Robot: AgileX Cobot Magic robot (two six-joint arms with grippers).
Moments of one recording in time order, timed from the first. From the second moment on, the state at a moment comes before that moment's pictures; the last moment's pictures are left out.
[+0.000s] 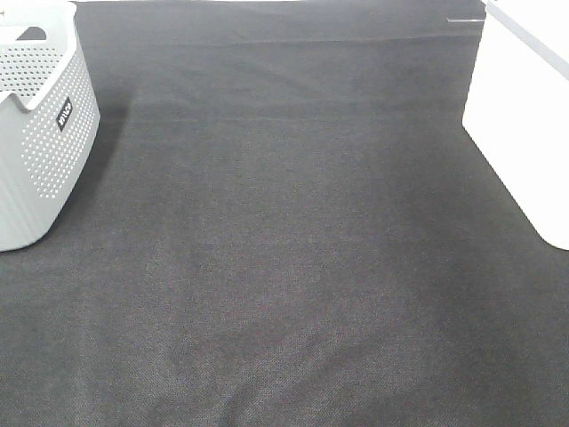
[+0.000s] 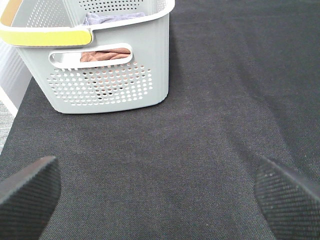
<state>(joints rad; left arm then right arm) 0.04 -0.01 -0.51 -0.05 1.04 0.09 -0.22 2.19 -2.47 0.12 1.22 -0.05</state>
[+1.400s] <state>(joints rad) 0.04 -0.01 -0.51 -0.05 1.04 0.09 -0.23 1.35 -1.48 0.27 1.22 -0.23</state>
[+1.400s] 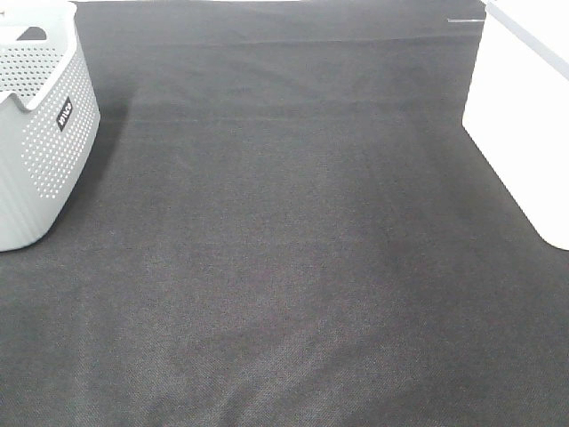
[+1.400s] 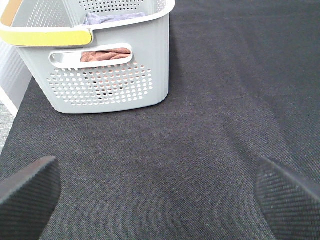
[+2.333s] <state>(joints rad) 0.04 -0.01 -0.51 -0.05 1.04 0.10 -0.19 0.40 -0.89 0.34 1.22 -0.31</state>
